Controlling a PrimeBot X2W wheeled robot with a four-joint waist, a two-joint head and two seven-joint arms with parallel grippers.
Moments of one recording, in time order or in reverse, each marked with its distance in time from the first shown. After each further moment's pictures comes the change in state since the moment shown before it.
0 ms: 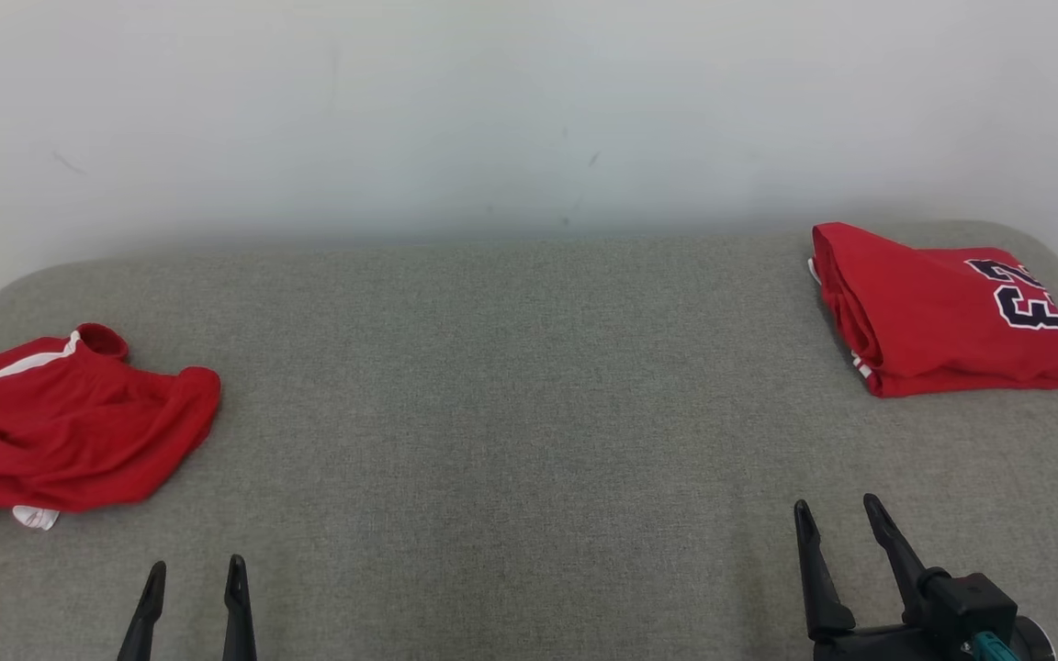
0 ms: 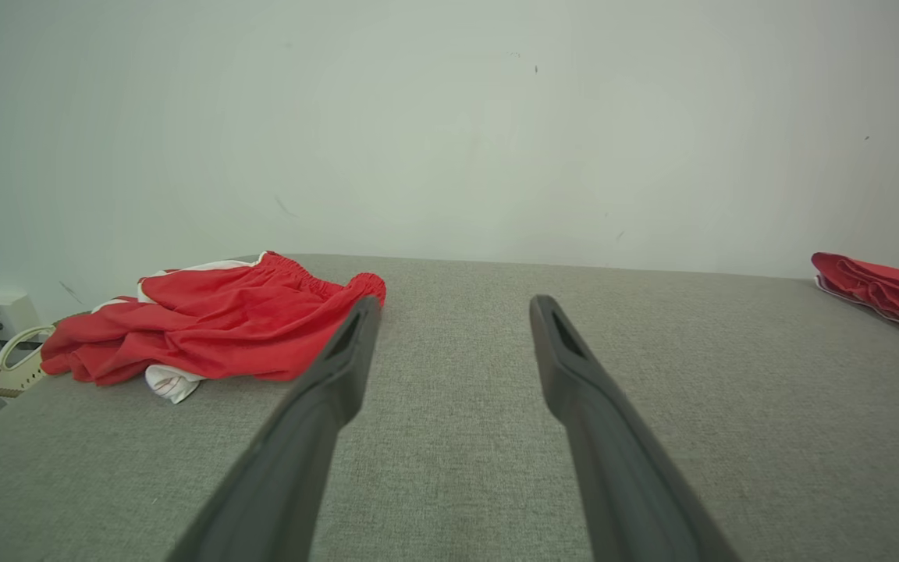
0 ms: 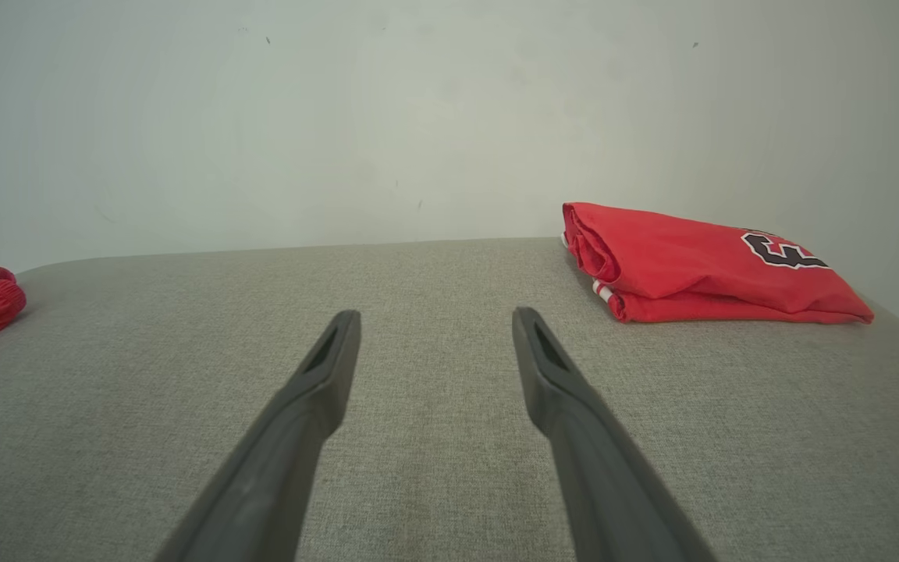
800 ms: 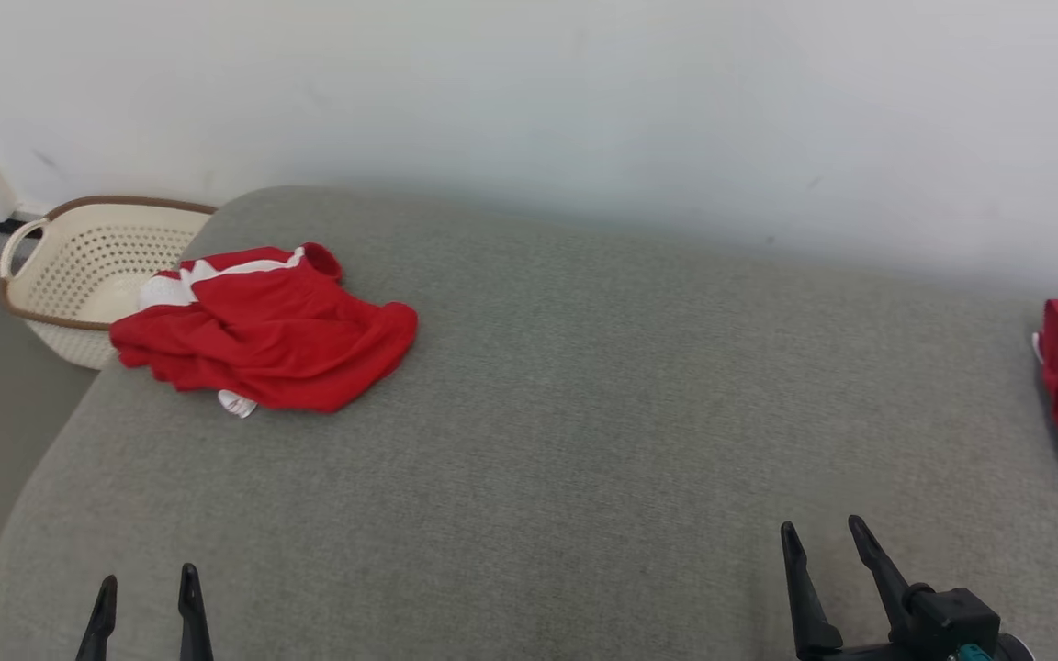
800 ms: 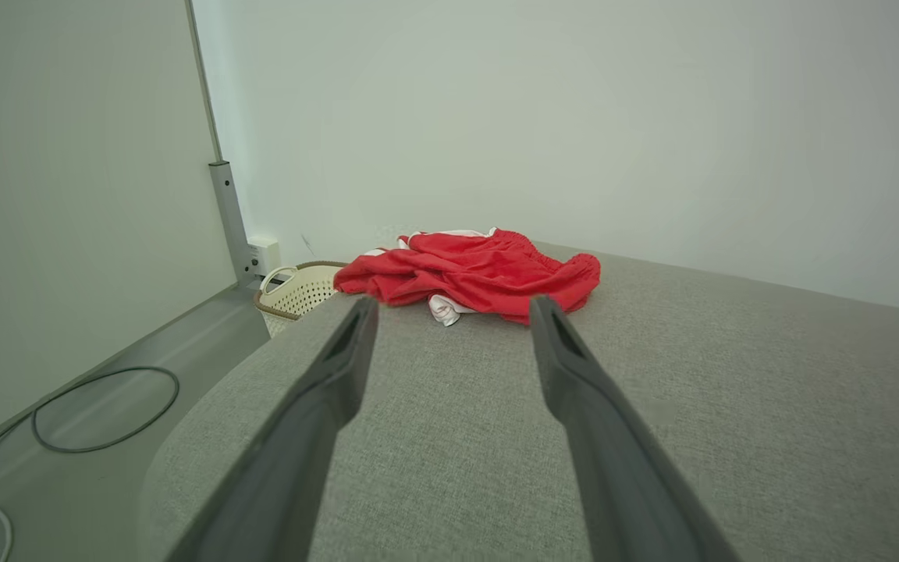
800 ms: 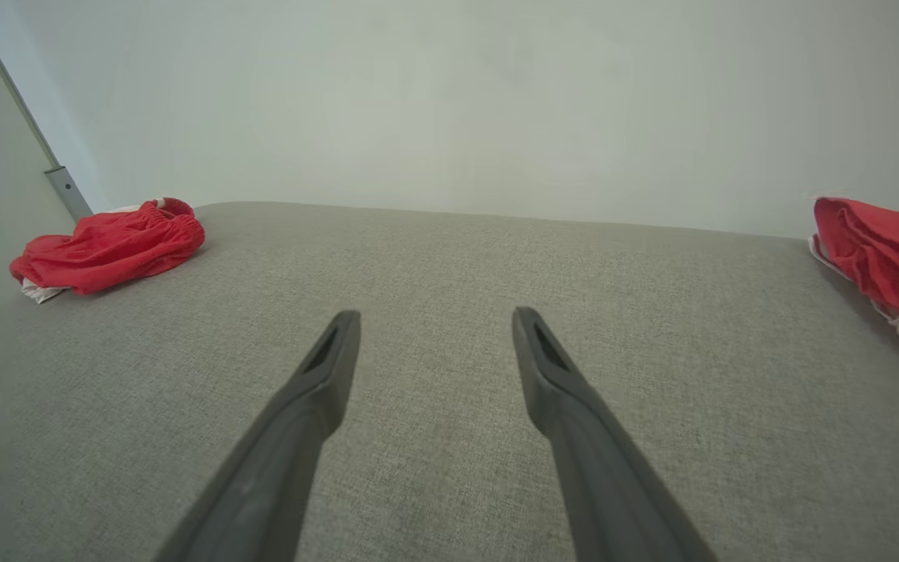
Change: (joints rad) left arm 0.007 0.004 0.068 0.008 -0.003 0.011 0.000; right arm 0.017 0.002 0.019 0.028 0.014 0.000 0.003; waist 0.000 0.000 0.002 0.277
